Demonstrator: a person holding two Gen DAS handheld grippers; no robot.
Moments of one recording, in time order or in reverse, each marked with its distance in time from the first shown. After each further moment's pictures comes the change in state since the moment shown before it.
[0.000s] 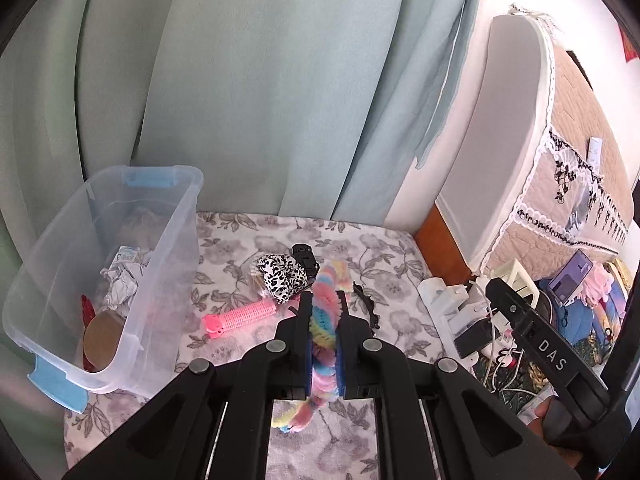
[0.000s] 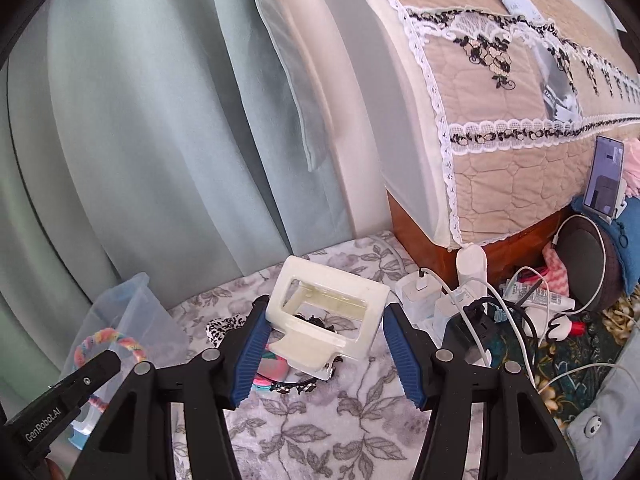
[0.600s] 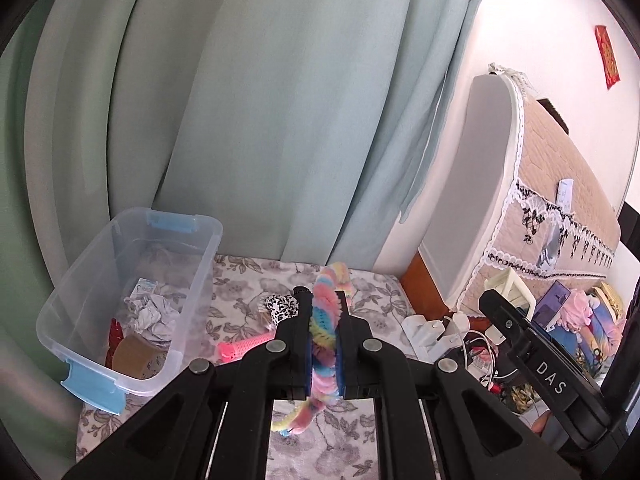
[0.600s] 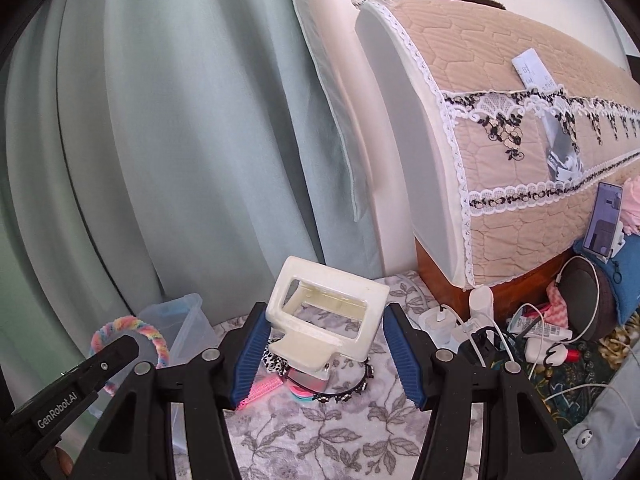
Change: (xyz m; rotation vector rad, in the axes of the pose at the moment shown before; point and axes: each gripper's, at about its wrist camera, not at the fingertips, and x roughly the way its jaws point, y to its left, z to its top) left arm -0.076 0.016 0.006 -0.032 -0.163 -0.029; right arm -0.075 0.045 0.011 -0.077 -0.122 0.069
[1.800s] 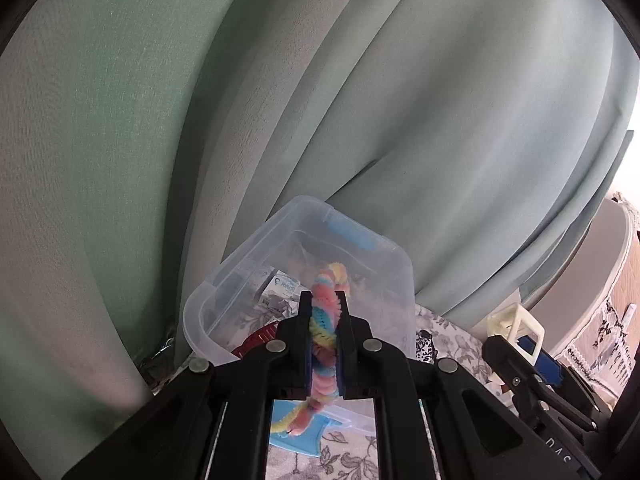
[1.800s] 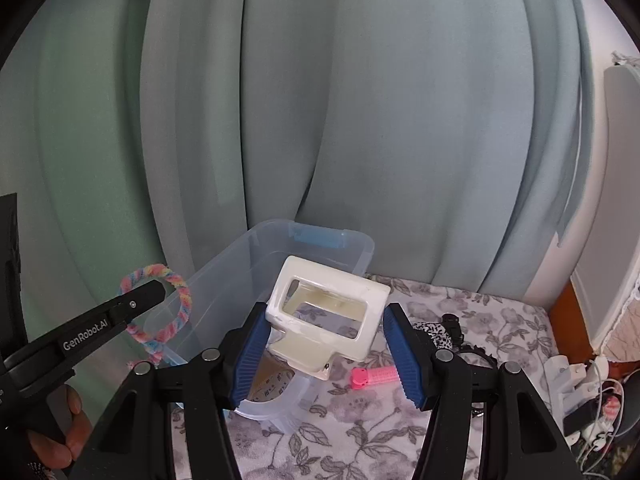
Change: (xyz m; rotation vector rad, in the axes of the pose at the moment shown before) left arm -0.015 0.218 -0.021 -0.372 -0.069 0.203; right arm 0.061 0.223 -0.061 -0.451 0.158 0.285
